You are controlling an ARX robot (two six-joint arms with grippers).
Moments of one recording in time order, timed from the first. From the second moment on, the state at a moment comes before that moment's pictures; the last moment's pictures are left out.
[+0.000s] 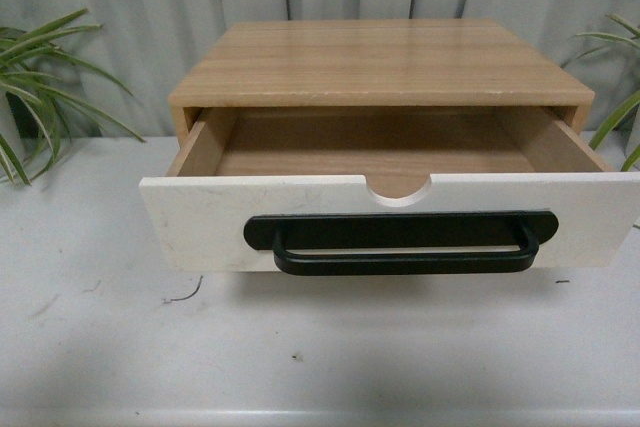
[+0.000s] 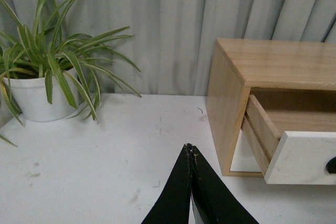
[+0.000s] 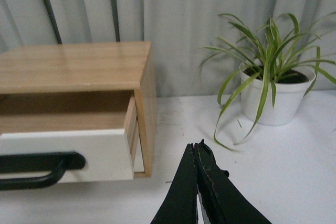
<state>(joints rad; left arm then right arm) 0.00 0.28 0.01 0.29 0.00 -0.01 0.00 0.34 0.03 0.30 0.00 0.00</state>
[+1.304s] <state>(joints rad) 0.00 0.01 0.01 0.00 0.00 -0.01 0.00 0.00 0.01 0.00 0.00 0.00</state>
